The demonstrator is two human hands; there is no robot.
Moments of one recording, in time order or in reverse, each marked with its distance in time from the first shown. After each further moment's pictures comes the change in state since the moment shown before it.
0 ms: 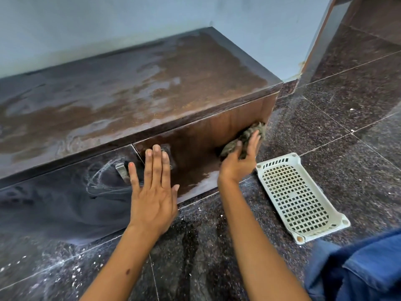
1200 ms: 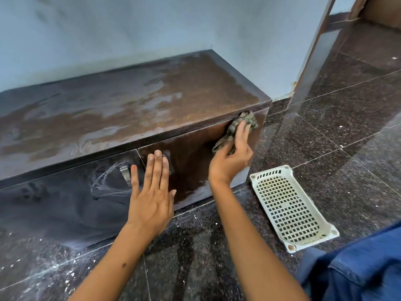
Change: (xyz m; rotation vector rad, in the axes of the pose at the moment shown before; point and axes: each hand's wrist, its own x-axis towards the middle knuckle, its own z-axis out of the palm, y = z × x) left_hand -0.001 -0.003 -0.010 0.030 -0.044 0.021; right_hand -0.016 -0.060 0.001 -0.155 -0.082 -0.350
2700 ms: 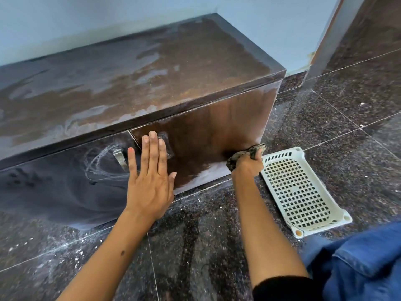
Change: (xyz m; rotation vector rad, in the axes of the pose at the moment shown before) left_hand 0.003 0.002 0.008 0.005 0.048 -0.010; right_hand 0.016 0.113 -0.011 0.138 0.124 1.052
